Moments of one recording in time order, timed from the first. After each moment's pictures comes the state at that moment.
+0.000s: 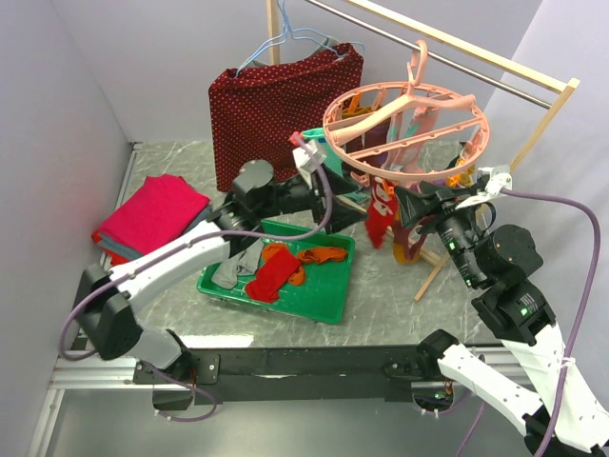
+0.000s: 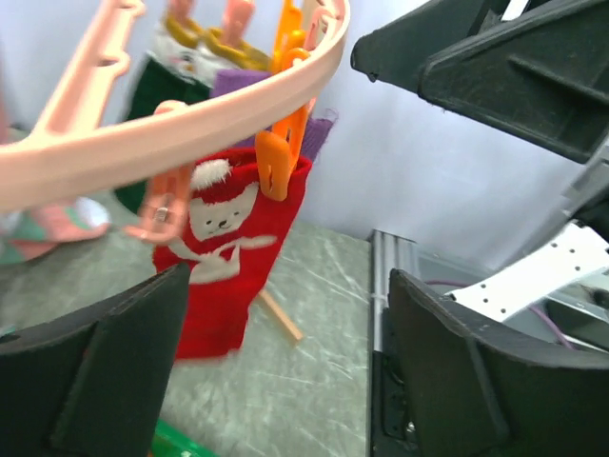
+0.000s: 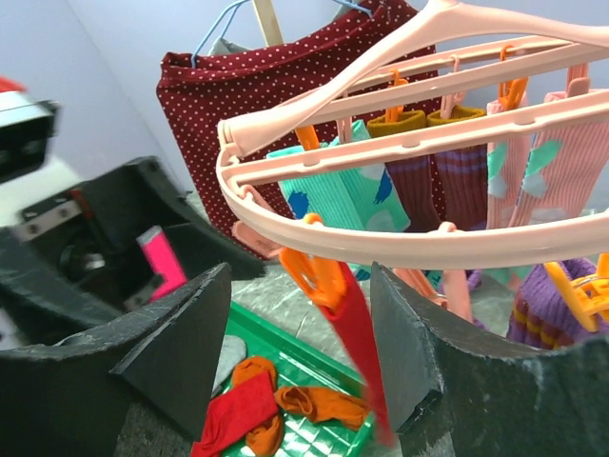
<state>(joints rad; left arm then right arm) -0.81 1.47 1.26 0.36 0.59 -0.36 0.58 0.65 1.10 -0.31 0.23 0.25</state>
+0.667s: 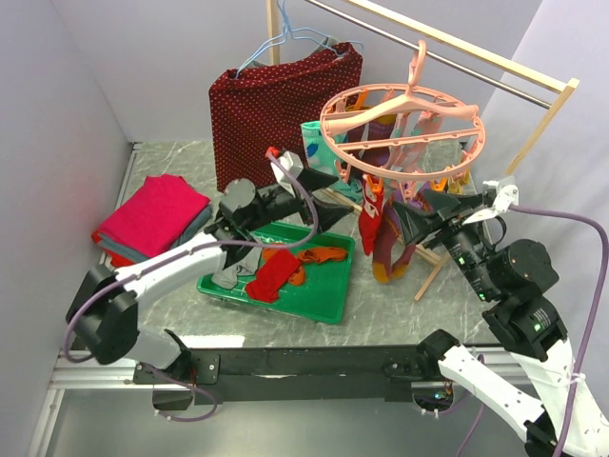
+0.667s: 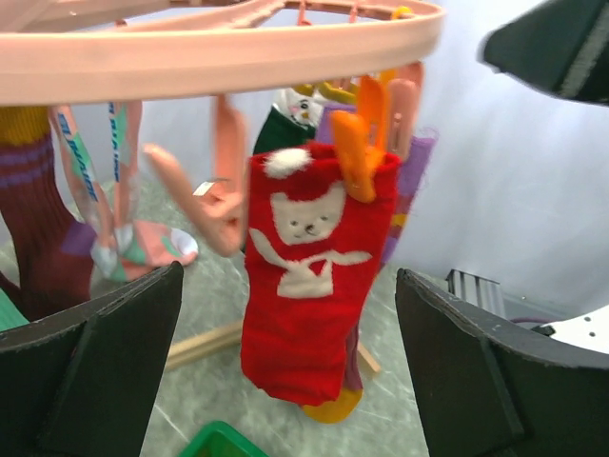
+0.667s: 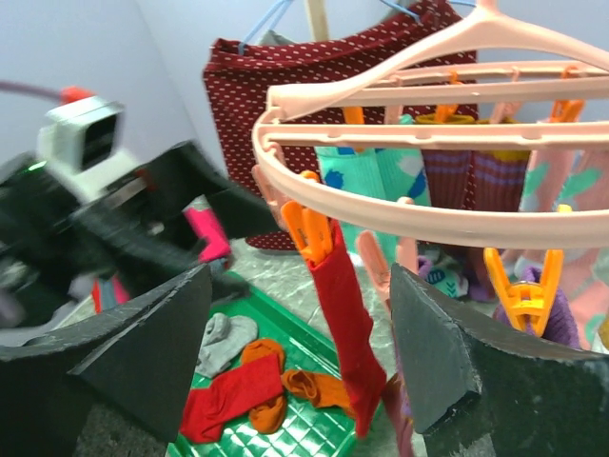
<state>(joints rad) -0.76 1.41 1.01 0.69 0.46 -0.30 0.58 0.58 1.09 -0.35 0.12 0.20</state>
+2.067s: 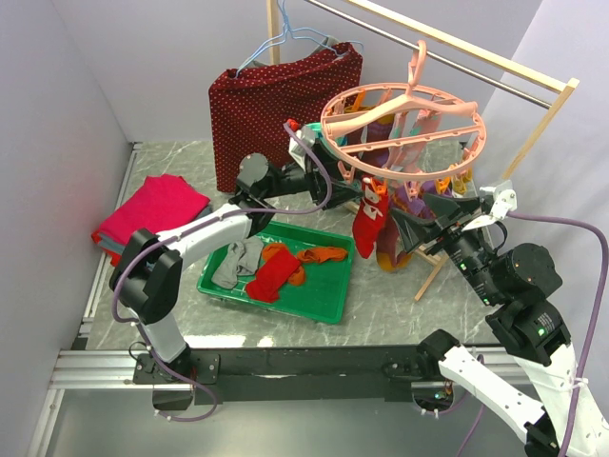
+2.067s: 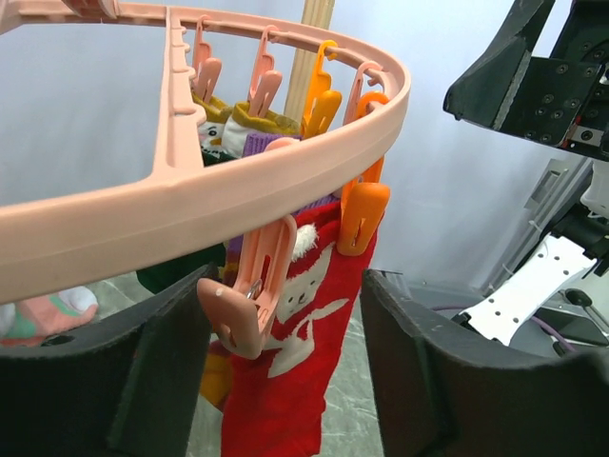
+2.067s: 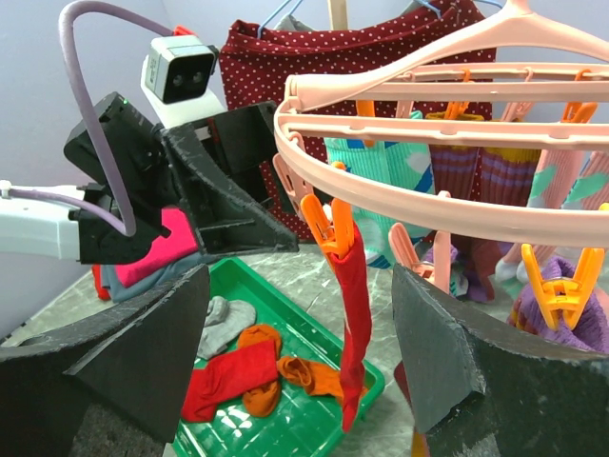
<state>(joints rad) -0.68 1.73 1.28 0.92 0.83 -0.58 0.58 0.56 1.09 -0.38 0.06 0.16</state>
